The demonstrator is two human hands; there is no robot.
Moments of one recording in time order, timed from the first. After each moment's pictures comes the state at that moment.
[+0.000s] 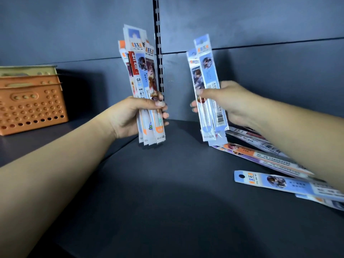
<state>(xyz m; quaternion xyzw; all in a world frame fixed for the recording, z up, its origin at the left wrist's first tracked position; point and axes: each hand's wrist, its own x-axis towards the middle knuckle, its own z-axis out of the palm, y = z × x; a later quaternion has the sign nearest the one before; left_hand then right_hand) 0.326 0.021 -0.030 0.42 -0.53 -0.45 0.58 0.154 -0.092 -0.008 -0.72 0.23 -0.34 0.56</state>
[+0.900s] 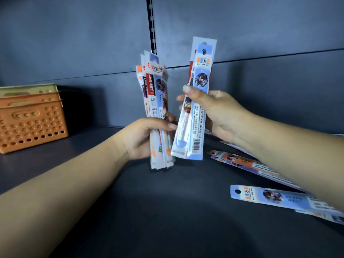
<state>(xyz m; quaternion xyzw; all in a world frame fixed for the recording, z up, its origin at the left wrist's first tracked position) 0.300 0.017 -0.035 0.39 -0.51 -0.53 0.55 0.155 -0.065 -0.007 -0.68 0.13 -0.36 0.63</state>
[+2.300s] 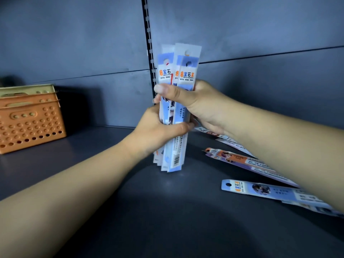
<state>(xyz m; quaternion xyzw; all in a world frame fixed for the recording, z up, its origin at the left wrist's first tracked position) 0.262 0.022 -0.032 0.51 -0.63 -0.23 0.54 0.157 -0.040 0.009 -0.77 0.03 -0.32 0.55</state>
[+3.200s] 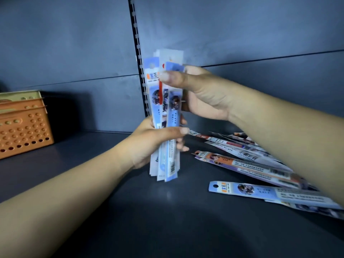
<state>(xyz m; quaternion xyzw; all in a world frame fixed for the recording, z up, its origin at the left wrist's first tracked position) 0.250 0.016 -0.037 0.44 -0.58 -0.35 0.59 0.137 -0.052 0.033 -0.76 -0.03 -0.26 0.59</state>
